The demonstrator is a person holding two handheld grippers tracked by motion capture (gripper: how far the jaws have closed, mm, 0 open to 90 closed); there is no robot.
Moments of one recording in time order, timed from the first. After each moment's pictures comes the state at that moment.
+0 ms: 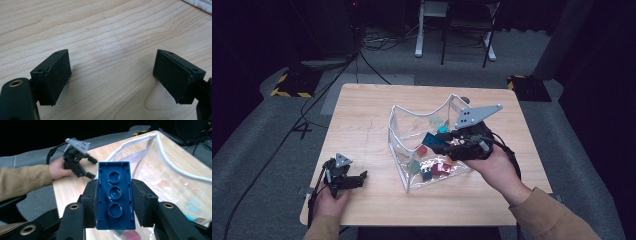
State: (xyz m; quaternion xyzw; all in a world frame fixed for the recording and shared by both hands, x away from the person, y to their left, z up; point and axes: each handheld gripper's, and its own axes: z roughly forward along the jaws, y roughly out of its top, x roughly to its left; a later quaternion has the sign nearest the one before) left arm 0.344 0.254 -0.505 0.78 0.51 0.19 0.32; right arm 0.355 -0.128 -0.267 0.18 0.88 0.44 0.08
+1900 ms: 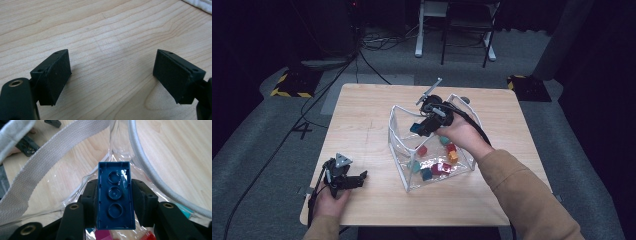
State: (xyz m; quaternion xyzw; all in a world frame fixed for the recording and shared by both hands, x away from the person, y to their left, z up) left arm 0.344 0.254 -0.505 0.78 0.51 0.19 0.32; right arm 0.479 -0.056 -0.323 0.22 0.94 0.25 0.02
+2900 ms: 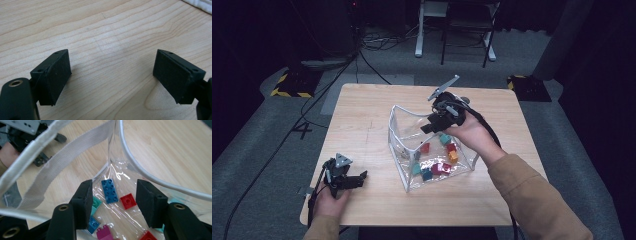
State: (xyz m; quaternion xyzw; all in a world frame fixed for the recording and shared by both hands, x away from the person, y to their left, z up) left arm 0.344 0.254 -0.505 0.78 0.51 0.19 0.32; right arm 0.464 -0.087 -0.300 0.23 0.92 0.31 0.04
